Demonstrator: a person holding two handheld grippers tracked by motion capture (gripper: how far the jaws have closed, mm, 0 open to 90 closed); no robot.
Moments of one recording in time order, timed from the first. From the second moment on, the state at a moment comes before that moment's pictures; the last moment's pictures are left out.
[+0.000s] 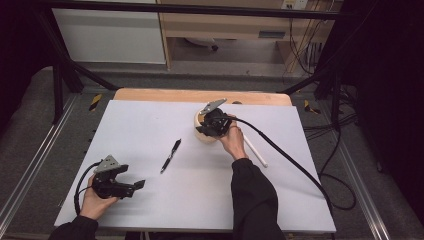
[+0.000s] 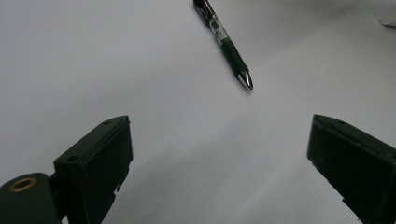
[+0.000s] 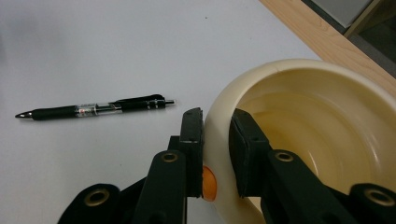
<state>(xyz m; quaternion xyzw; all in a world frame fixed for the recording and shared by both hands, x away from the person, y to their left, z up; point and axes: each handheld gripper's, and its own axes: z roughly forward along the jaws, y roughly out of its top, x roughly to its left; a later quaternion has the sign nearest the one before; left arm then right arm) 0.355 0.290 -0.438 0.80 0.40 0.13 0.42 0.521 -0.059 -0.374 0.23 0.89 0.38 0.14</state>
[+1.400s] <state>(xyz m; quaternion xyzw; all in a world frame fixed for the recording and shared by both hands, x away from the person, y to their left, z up) 0.355 0.288 -0.438 0.81 0.40 0.14 0.42 0.444 -0.054 -0.352 0.16 0.92 0.36 0.09</state>
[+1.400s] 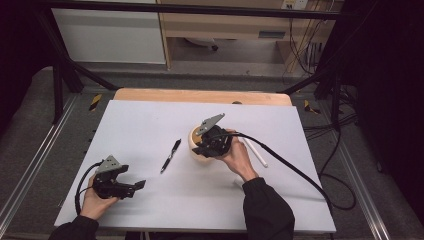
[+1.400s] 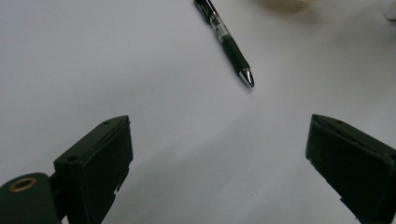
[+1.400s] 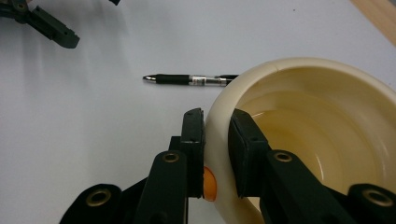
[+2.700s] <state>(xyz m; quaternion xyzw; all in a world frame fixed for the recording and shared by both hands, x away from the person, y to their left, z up) 0.354 0.288 -0.438 0.81 0.40 0.14 0.41 0.427 -0.045 -0.369 0.16 0.91 0.37 0.06</state>
